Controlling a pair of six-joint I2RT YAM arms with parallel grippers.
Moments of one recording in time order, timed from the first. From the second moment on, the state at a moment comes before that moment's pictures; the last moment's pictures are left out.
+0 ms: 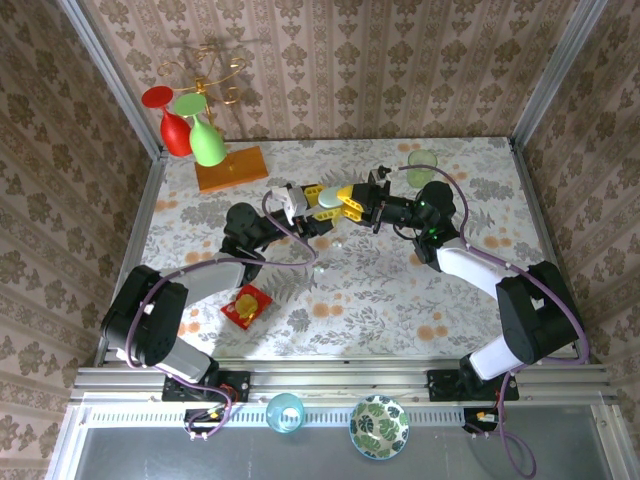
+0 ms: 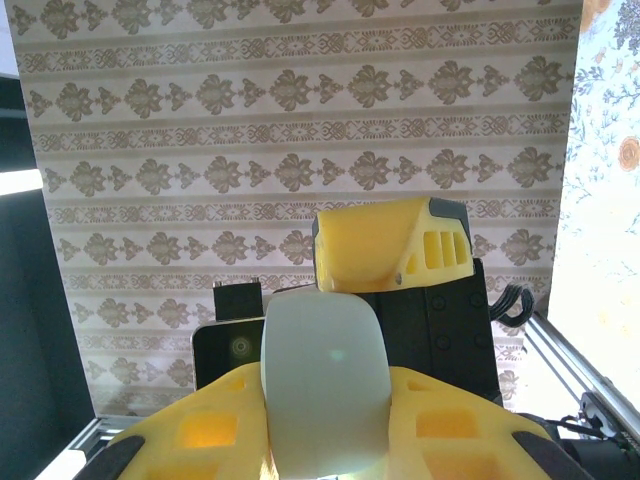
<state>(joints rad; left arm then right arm) -0.58 1.51 0.72 1.08 0.74 -0.06 0.37 1.51 0.83 0.90 -0.91 1.76</state>
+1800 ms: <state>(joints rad) -0.54 1.50 0.63 1.14 0.85 -0.25 0.40 1.13 0.90 0.11 -0.74 0.58</state>
